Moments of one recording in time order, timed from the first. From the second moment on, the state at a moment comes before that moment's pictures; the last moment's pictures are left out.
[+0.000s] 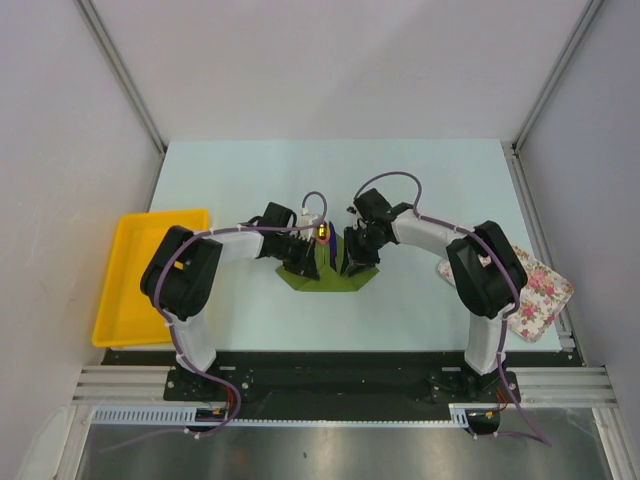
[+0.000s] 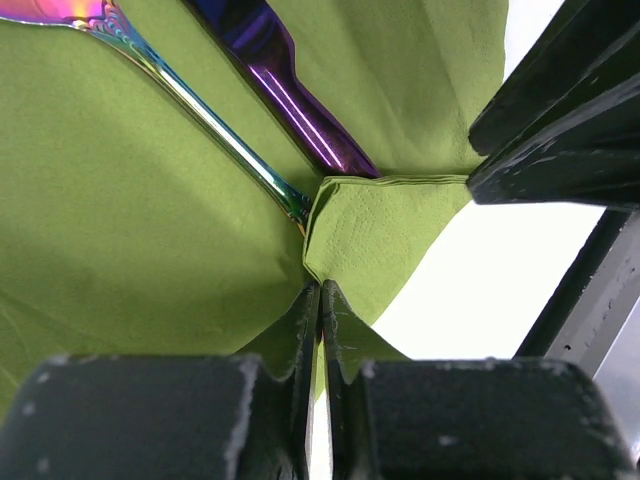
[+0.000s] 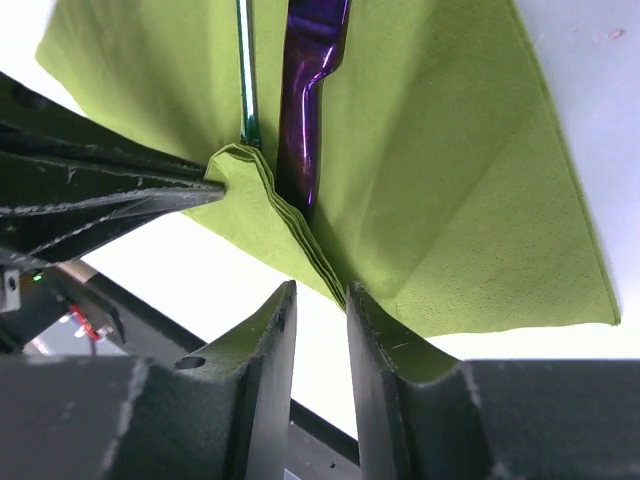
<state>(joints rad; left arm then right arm) -0.44 1.84 0.98 -0.21 0.66 -0.06 0.60 1.91 1.30 -0.55 -0.38 0.52</state>
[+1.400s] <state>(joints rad) -0.42 1.77 0.88 -0.08 0.79 -0.15 0.60 2.02 1.28 -0.47 -0.49 0.53</state>
